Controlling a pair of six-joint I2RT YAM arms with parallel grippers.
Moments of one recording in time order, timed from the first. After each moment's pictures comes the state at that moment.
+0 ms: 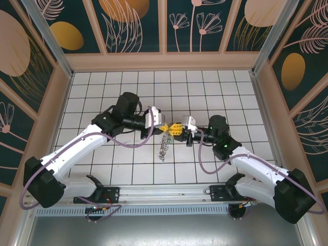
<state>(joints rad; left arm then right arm) -0.68 1.28 1.09 -0.47 0.71 0.61 0.64 1.01 0.52 0.34 -0.73 -0.25</state>
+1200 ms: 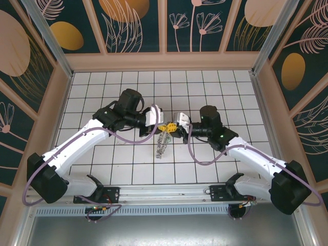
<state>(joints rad) -0.67 1.33 1.18 -0.59 0.68 0.66 0.66 1.12 0.67 0.13 -0.73 -0.35</state>
